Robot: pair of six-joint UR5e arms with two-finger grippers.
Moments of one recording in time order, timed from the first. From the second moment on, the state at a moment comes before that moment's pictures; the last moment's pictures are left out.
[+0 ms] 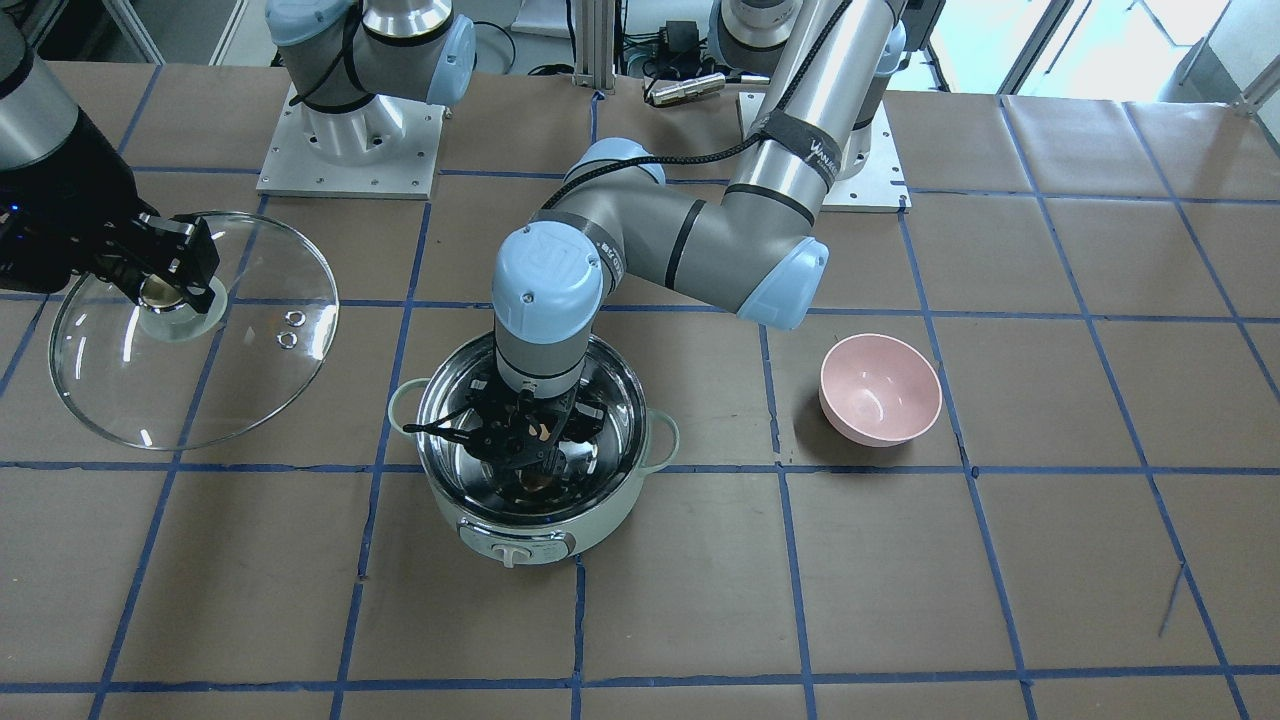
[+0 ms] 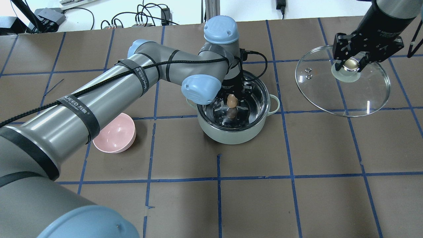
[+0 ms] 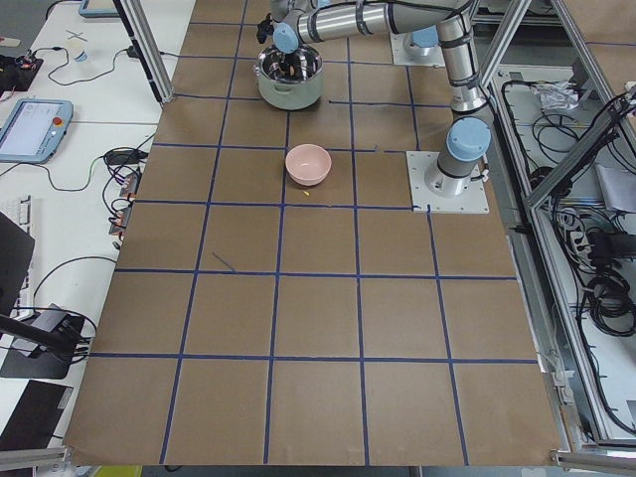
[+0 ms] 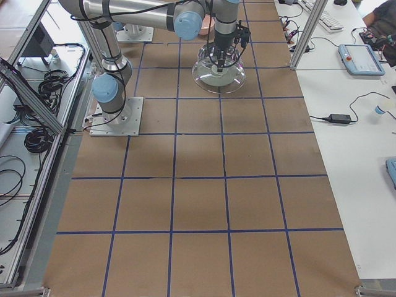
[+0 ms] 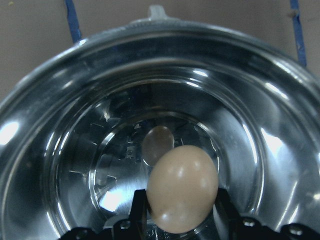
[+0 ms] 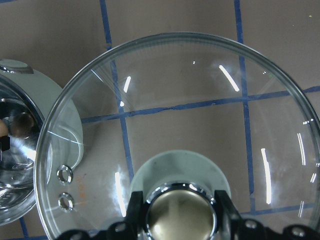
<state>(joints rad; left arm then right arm) -2.00 -2.13 -1.46 -1.12 1.46 -0.22 1.37 -1.53 1.56 -1.59 -1.55 -0.08</state>
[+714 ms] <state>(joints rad) -1.99 -2.06 -1.46 -1.17 1.47 -0.22 1.36 -1.54 1.57 -1.59 -1.54 -0.10</state>
